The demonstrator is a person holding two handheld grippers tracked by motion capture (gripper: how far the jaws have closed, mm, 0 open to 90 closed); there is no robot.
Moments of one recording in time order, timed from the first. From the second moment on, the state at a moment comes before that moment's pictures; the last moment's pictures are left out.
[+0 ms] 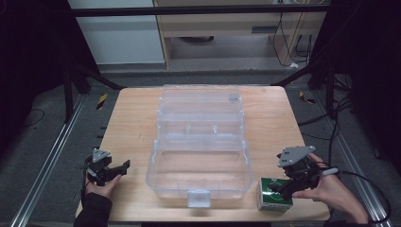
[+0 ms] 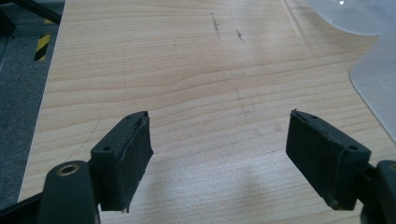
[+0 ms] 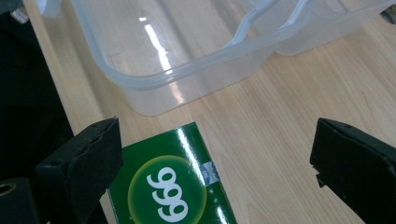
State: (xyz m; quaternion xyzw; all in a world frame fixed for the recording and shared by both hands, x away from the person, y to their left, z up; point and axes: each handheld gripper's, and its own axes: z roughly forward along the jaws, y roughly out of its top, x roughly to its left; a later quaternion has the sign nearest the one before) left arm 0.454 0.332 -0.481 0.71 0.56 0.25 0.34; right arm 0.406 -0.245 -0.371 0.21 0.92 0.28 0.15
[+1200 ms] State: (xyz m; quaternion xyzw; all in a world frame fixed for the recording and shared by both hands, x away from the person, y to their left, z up) left arm 0.454 0.332 -0.481 0.71 0.56 0.25 0.34; right arm 0.397 -0.231 -0.409 0.14 0.97 0.17 0.09
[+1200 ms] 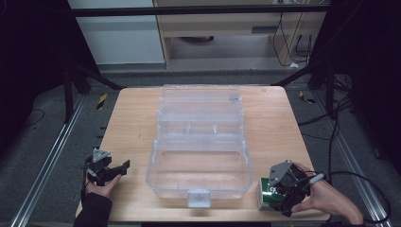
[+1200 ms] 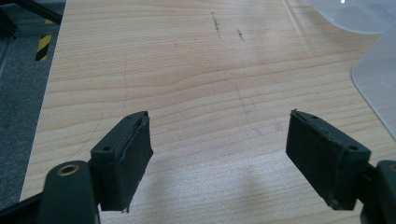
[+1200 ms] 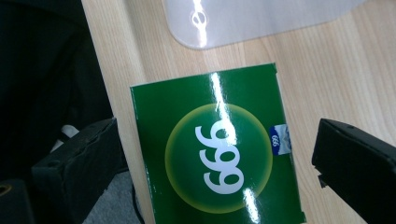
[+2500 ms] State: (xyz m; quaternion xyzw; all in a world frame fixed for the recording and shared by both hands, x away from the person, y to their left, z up) left arm 0.454 0.332 -0.482 0.71 0.56 0.25 0.34; right arm 0.408 -0.232 -0.439 0.13 0.98 0.14 0.05
